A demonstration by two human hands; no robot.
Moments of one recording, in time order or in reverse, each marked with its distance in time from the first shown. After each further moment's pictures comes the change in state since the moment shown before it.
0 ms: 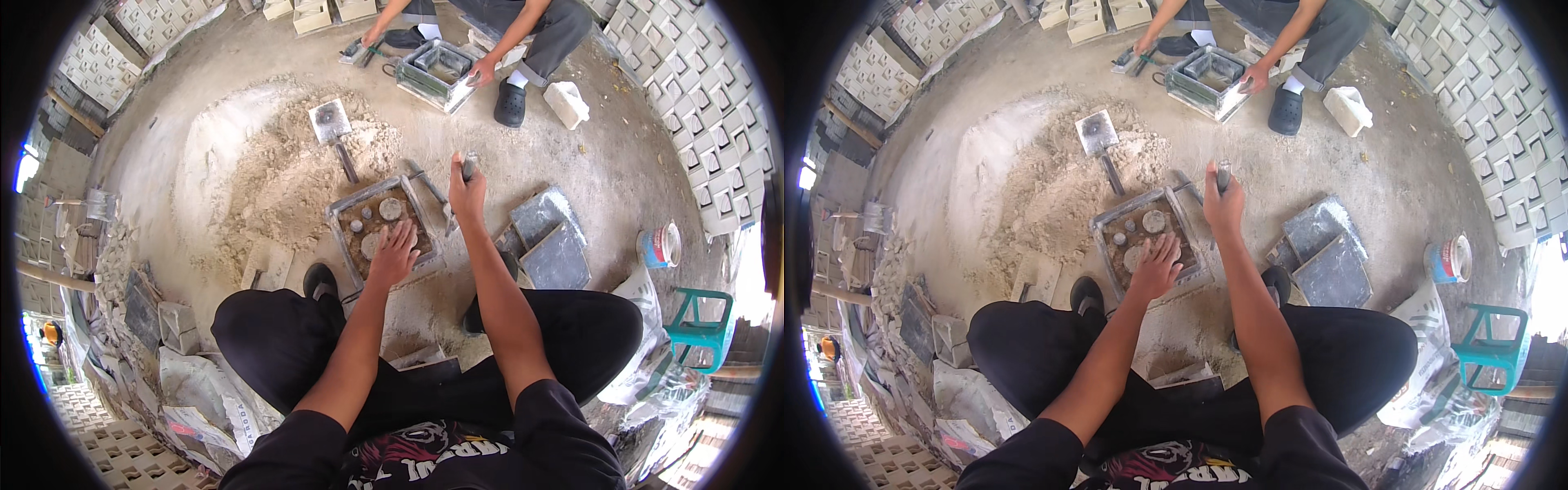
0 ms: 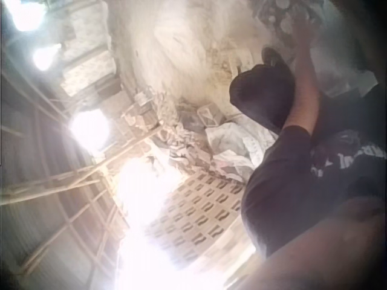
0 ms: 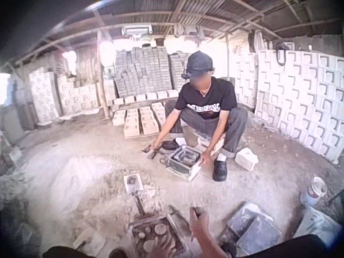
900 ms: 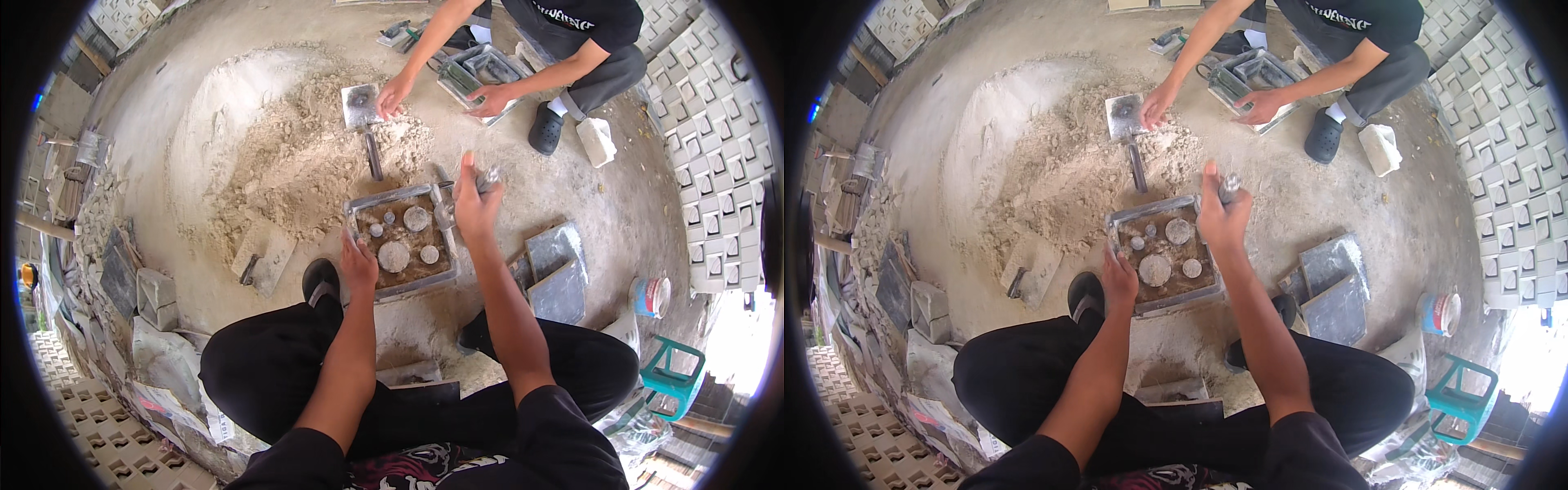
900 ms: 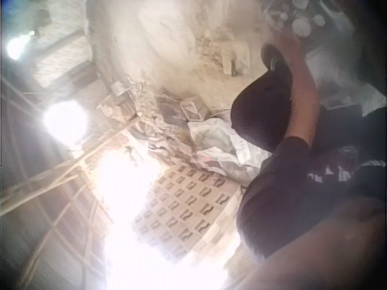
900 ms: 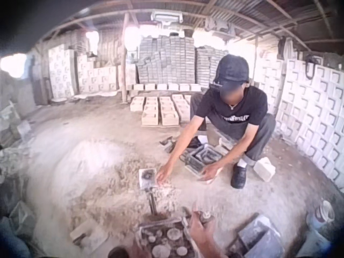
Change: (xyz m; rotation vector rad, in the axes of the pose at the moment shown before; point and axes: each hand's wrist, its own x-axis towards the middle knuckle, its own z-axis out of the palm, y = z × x) left_hand -0.034 -0.075 0.013 -0.383 0.484 -0.887; right_hand -0.016 -0.089 0.070 0.339 -0.179 -0.016
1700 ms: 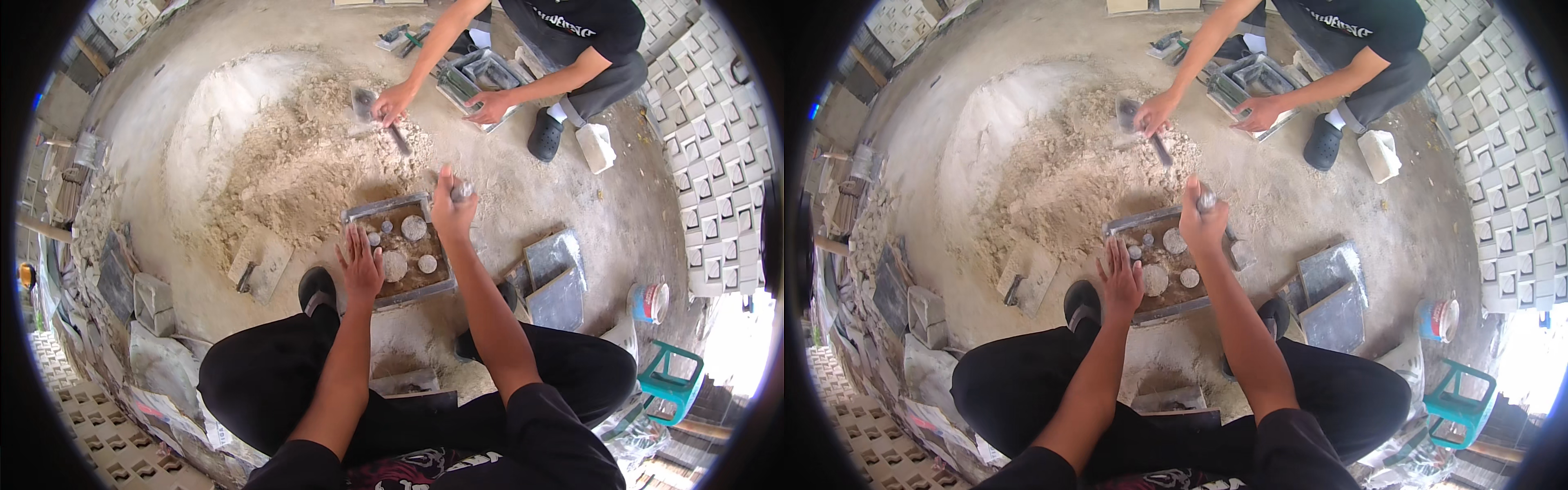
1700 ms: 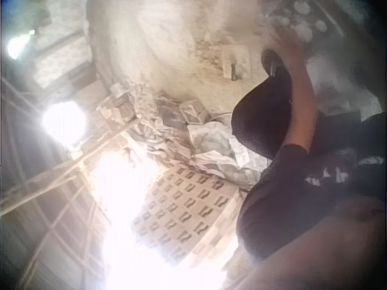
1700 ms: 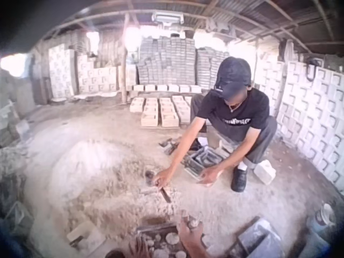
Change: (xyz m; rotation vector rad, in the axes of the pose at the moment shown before) left_hand 0.002 0.029 -0.019 0.430 -0.119 0.356; right_hand 0.015 0.060 0.024 -0.234 -0.010 -0.049
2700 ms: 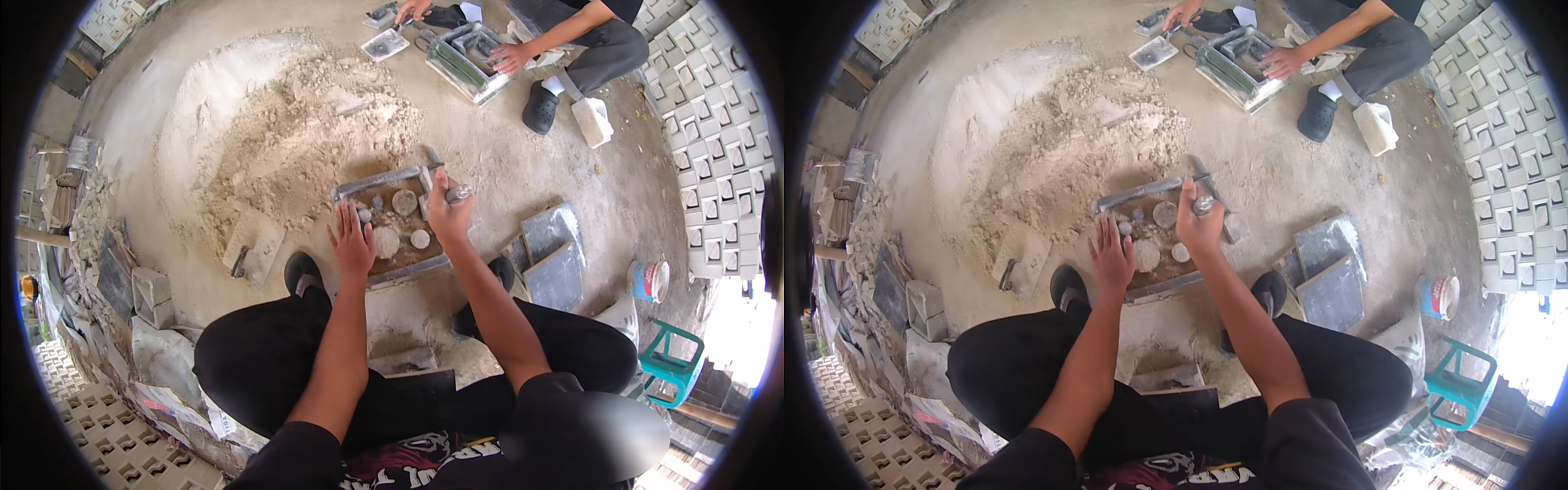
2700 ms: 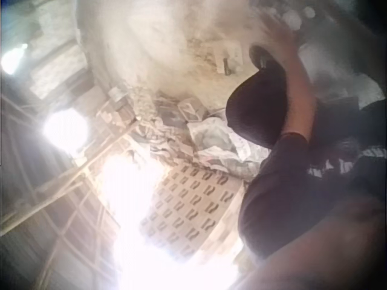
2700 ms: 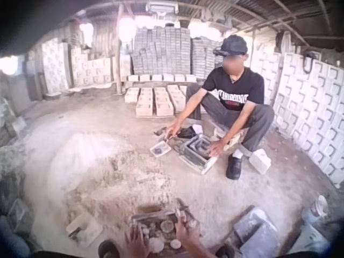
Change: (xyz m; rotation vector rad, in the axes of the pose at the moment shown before) left_hand 0.008 0.001 0.010 -0.065 0.045 -0.027; right_hand -0.037 0.013 -0.033 -0.037 0.008 -0.015
